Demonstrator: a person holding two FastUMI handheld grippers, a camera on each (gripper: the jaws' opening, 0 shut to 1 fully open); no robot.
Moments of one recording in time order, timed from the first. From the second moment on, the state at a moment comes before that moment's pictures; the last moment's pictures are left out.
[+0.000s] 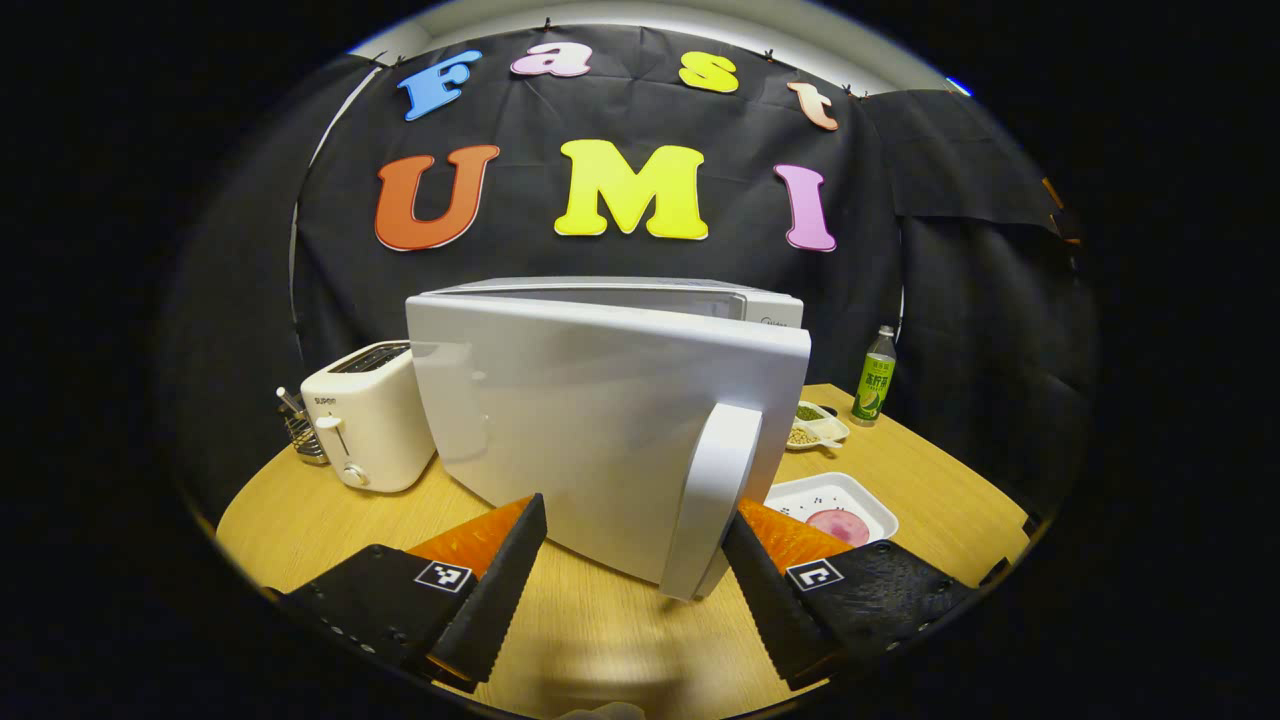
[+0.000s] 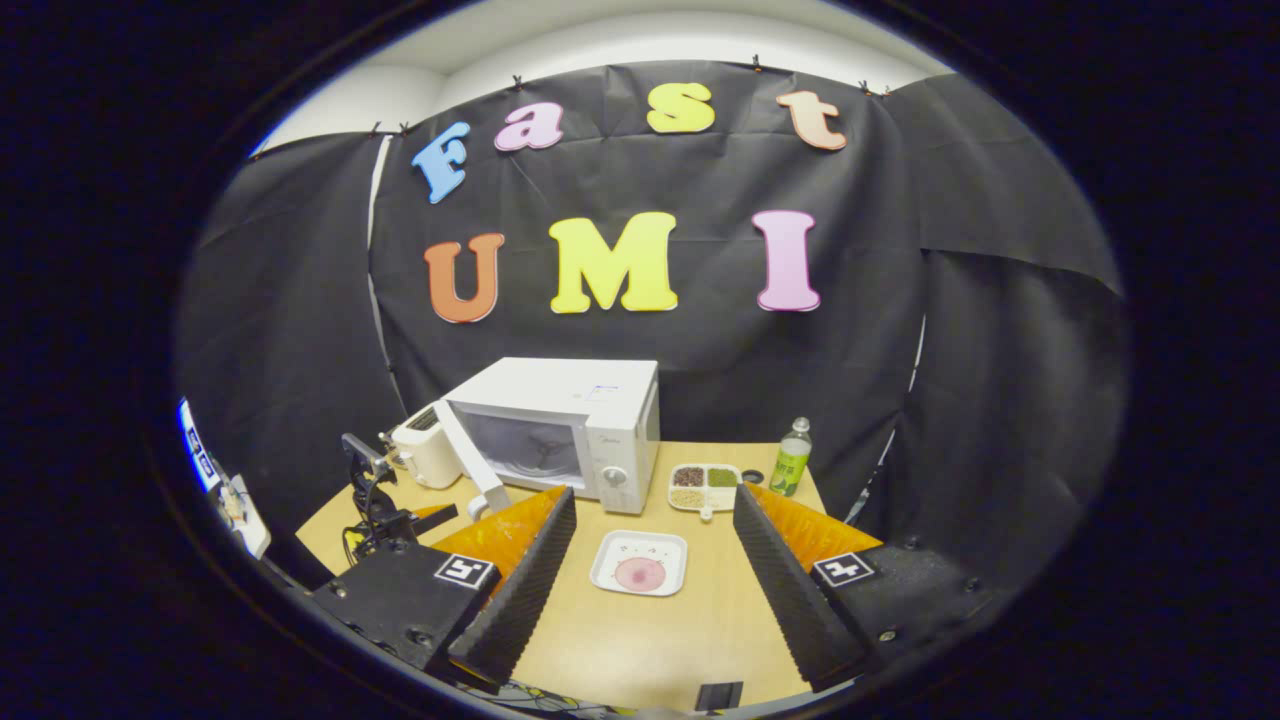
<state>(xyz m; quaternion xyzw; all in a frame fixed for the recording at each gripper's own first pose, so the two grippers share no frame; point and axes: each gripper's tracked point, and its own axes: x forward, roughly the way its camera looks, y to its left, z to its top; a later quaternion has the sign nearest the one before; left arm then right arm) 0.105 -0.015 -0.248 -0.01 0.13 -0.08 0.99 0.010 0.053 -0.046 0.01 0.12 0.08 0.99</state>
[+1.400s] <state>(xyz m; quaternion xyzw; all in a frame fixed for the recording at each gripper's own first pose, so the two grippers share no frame) -0.069 0.205 -0.241 0.01 0.15 0.13 0.98 0.034 0.113 -0.102 0.07 0.15 0.14 0.98</state>
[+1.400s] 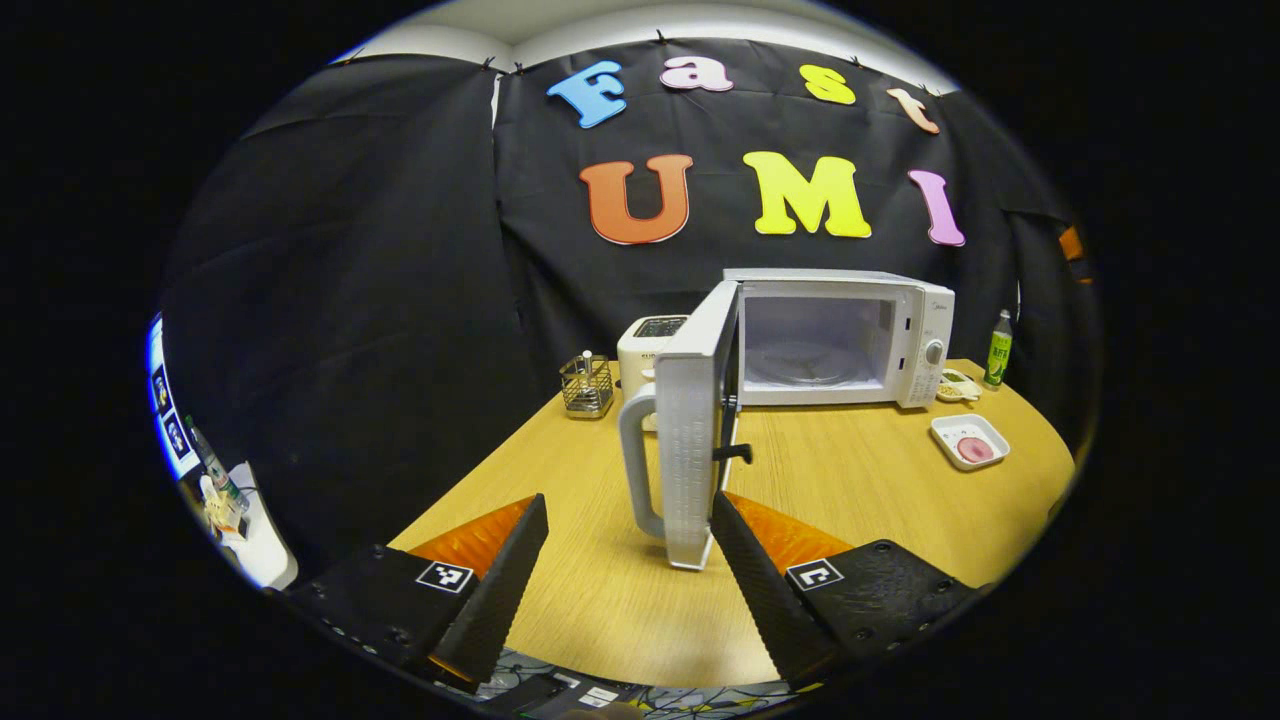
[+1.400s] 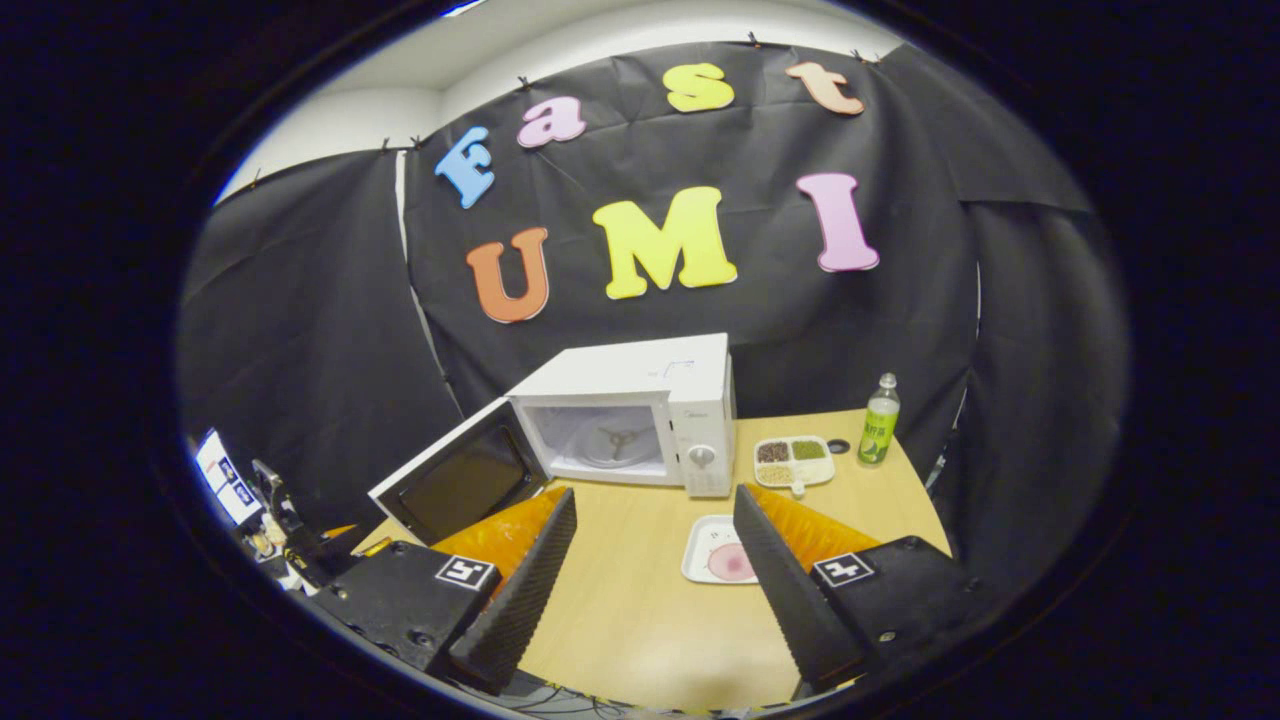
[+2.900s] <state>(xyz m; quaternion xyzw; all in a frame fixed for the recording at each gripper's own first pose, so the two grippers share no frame) -0.065 0.038 -0.097 0.02 0.10 0.16 0.98 0.241 0.025 -0.399 0.08 0.53 0.12 0.84</state>
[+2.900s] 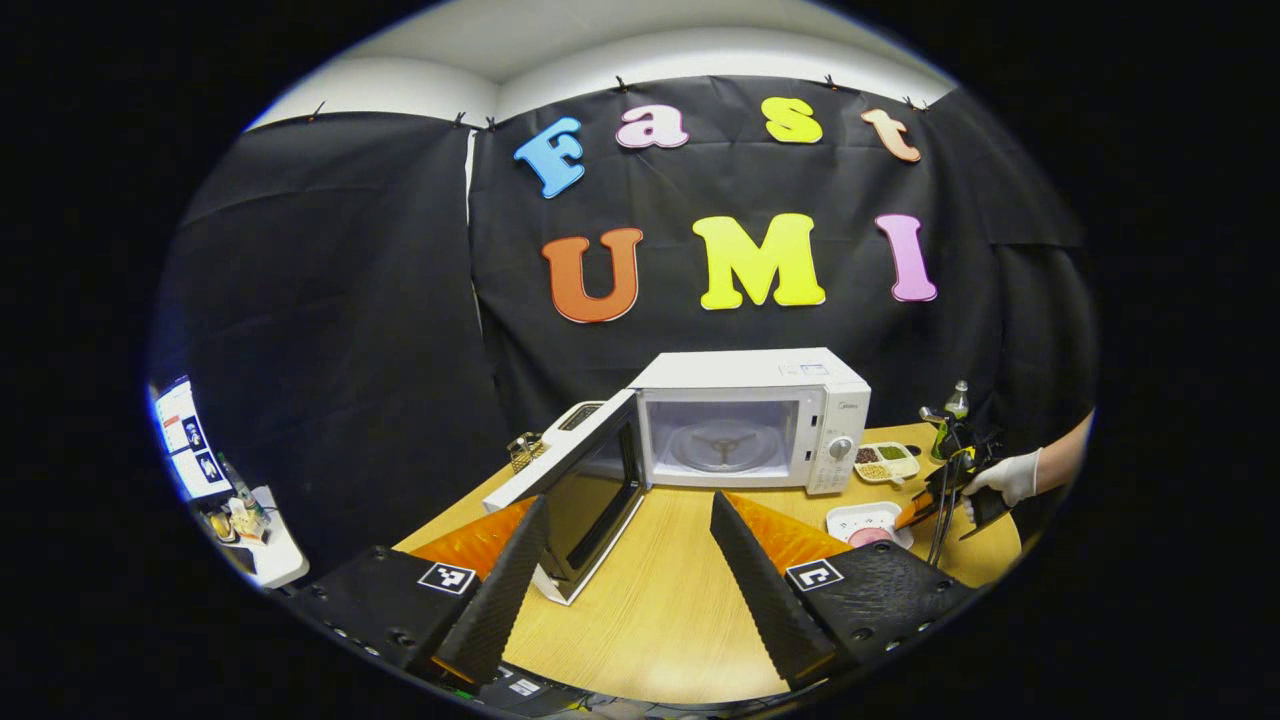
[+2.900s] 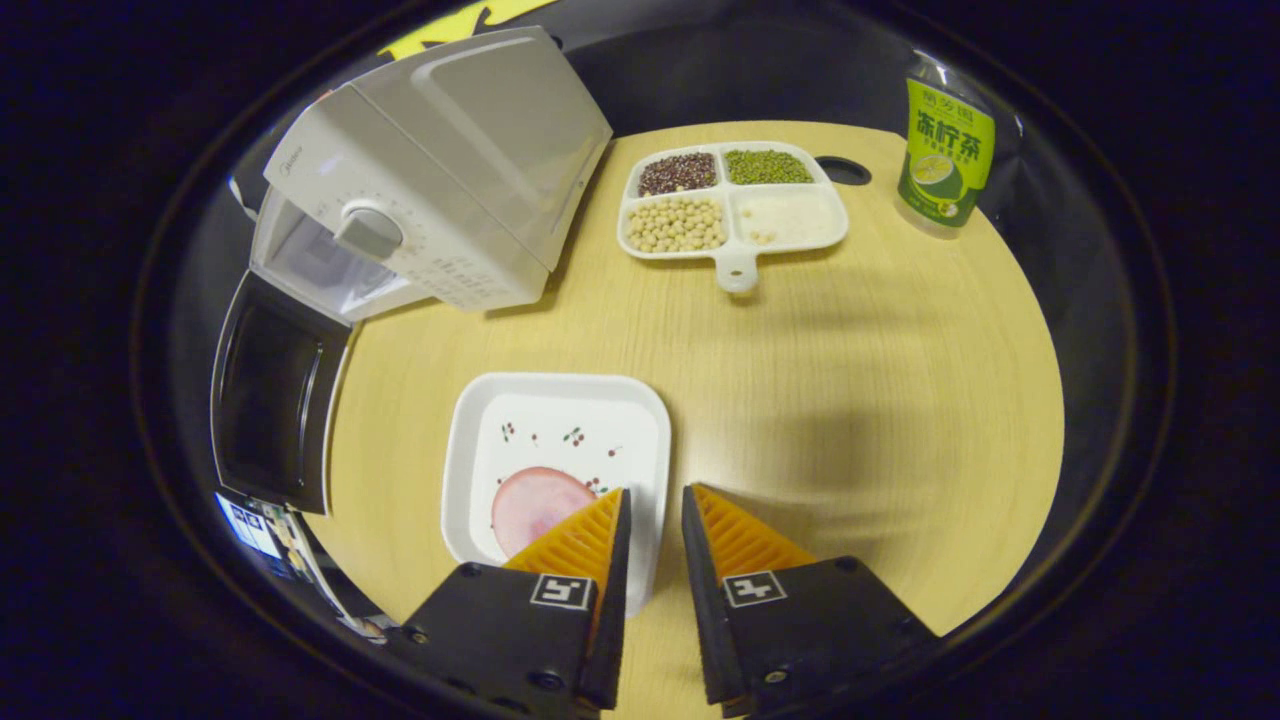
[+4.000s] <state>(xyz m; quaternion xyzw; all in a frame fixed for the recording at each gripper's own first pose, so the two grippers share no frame) -0.066 0.045 -0.099 0.00 0.11 0.14 0.98 0.229 0.057 -0.384 0.18 0.50 0.16 0.83</state>
